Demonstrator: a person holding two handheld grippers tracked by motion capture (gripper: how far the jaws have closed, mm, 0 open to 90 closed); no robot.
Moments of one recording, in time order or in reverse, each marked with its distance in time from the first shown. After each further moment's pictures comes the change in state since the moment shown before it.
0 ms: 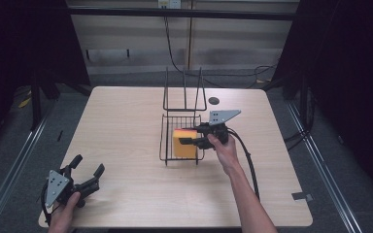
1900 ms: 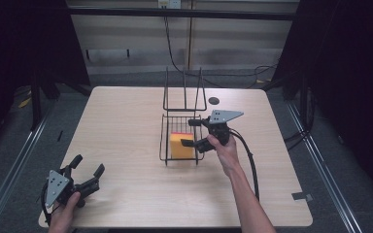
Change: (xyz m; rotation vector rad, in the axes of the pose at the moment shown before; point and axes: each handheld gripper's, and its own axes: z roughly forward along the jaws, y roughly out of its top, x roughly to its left) left arm 0.000 0.000 0.000 -0.002 -0.004 -0.005; right arm 0.007 0.003 -0.004 -0.016 -0.145 0.043
